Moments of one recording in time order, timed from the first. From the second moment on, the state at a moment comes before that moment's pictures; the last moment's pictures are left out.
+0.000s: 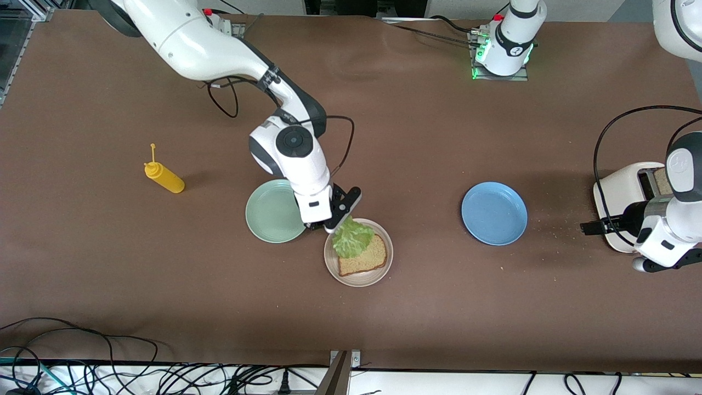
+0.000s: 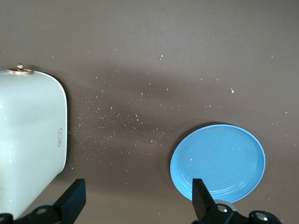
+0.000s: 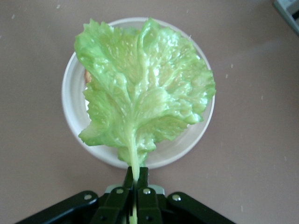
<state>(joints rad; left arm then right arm) 0.12 0.57 -0.02 -1.30 0.01 1.67 -0.13 0.34 0.88 0.40 -1.32 -0.44 2.39 -0.12</state>
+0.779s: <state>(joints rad) 0.13 0.52 -0.02 -1.25 0.01 1.61 -0.14 0.40 1.03 0.38 -1.21 -0.45 2.52 -0.27</state>
